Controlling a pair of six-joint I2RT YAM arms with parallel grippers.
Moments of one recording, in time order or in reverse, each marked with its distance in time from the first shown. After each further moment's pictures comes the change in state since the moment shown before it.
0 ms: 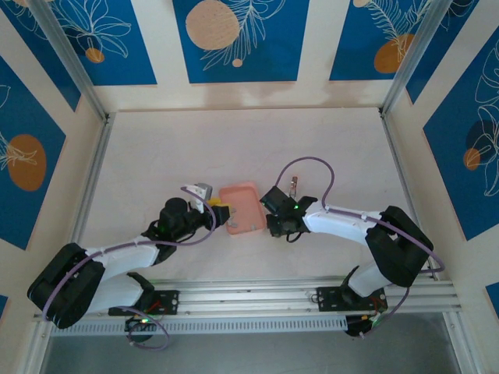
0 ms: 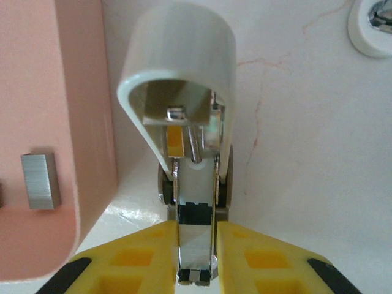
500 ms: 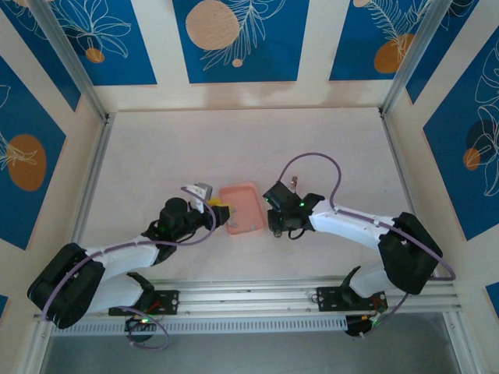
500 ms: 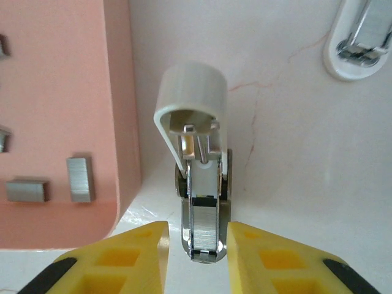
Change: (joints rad) left arm 0.000 0.000 0.000 -0.003 0.001 0.000; right arm -0.037 -0.089 0.024 -0.035 -0.027 0.000
